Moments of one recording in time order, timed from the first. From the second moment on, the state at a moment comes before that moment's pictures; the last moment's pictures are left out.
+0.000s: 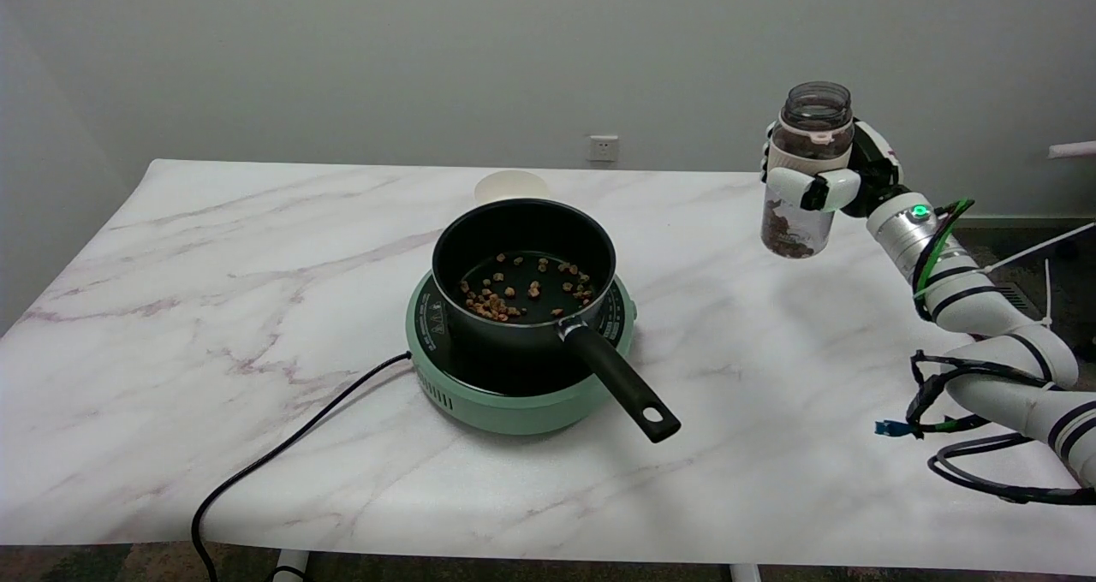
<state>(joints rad) 0.08 -0.81 -1.57 1.10 0.45 0.44 1.79</state>
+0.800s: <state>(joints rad) 0.09 -0.85 -1.64 0.91 0.54 0.56 1.79</state>
